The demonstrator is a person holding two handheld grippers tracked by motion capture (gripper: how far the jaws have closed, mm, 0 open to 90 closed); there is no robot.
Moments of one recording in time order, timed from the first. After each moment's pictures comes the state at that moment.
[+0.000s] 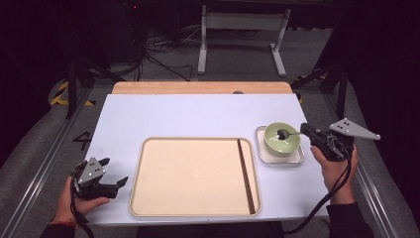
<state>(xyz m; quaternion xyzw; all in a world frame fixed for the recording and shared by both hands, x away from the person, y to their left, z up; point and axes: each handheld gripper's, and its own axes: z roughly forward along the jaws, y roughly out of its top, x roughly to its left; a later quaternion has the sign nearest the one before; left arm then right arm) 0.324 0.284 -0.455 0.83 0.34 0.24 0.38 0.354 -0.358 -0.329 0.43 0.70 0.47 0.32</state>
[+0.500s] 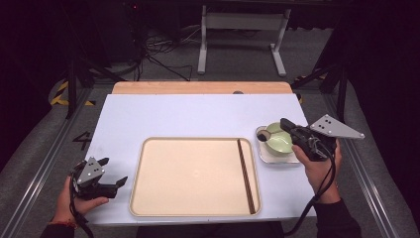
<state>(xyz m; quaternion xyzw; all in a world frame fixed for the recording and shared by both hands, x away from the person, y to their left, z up) 0.324 0.285 -0.455 0.83 0.34 0.24 0.38 0.343 -0.299 -0.304 0.35 0.72 0.51 0.33</state>
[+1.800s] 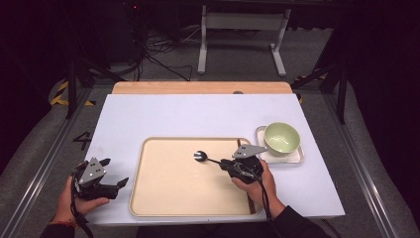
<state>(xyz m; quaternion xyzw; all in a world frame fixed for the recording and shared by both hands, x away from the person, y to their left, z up) 0.324 0.283 -0.456 0.83 0.33 0.24 0.37 0.356 -0.173 -0.426 0.32 0.84 0.41 0.14</state>
